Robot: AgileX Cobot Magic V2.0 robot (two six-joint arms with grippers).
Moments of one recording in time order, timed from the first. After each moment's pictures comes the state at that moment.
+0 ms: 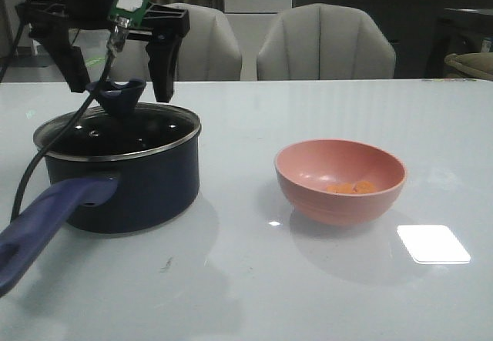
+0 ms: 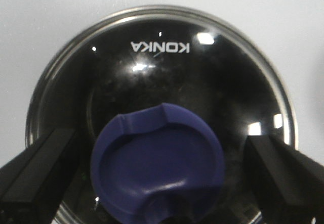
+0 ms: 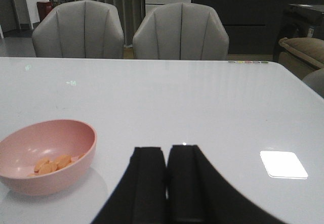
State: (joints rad) left arm -0.46 1.91 -1.68 0.12 1.13 -0.37; right arm 0.09 -0.01 0.03 -0.01 0.07 0.09
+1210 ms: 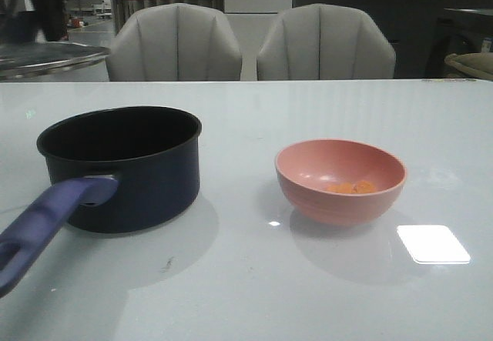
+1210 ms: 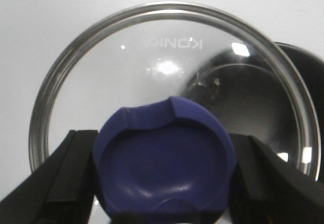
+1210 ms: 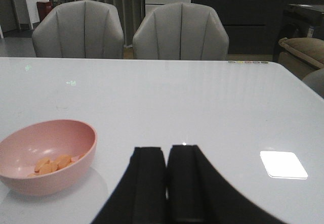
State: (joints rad) left arm -0.20 1.77 -1.71 0.10 1.24 -0.28; right arm 0.09 -0.01 0.03 -0.01 0.07 0.09
